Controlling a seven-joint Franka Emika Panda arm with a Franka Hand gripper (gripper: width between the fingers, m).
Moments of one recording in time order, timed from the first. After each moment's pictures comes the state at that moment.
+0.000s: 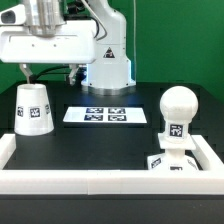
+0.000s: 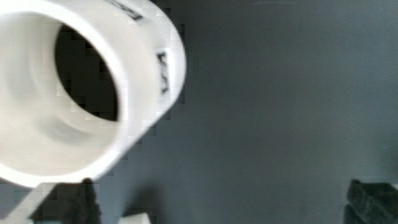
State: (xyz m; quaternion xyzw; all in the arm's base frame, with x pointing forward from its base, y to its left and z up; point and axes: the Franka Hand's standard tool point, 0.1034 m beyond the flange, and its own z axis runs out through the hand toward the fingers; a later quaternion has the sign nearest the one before) arm 0.408 -0.145 0.108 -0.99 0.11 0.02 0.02
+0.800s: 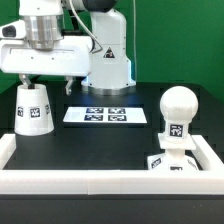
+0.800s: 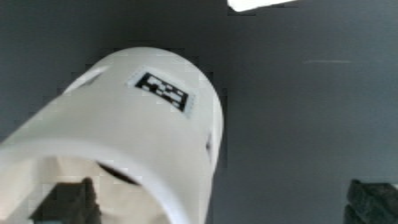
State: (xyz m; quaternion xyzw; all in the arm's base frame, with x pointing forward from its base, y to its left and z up) arm 0.388 -0.151 0.076 -0.99 0.10 0.03 0.00
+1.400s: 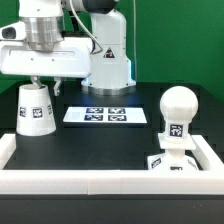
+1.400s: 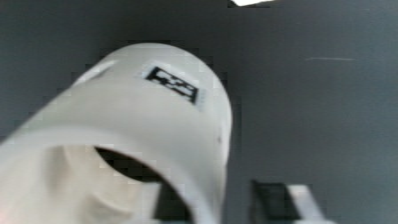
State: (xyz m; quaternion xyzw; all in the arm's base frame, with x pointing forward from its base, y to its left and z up) arm 0.394 -0.151 0.079 -1.00 0.09 0.02 0.00
